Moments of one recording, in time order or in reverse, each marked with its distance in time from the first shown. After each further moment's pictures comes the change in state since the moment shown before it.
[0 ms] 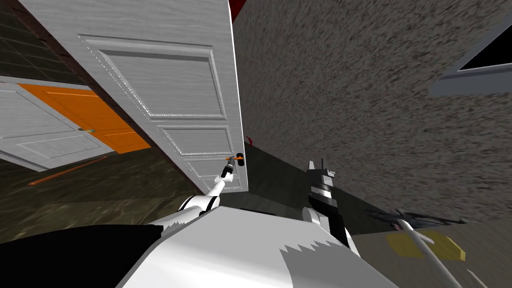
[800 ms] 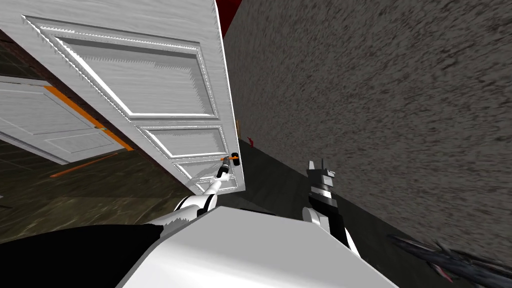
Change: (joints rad) arm -0.005 0.043 0.088 0.039 0.029 -0.019 -0.026
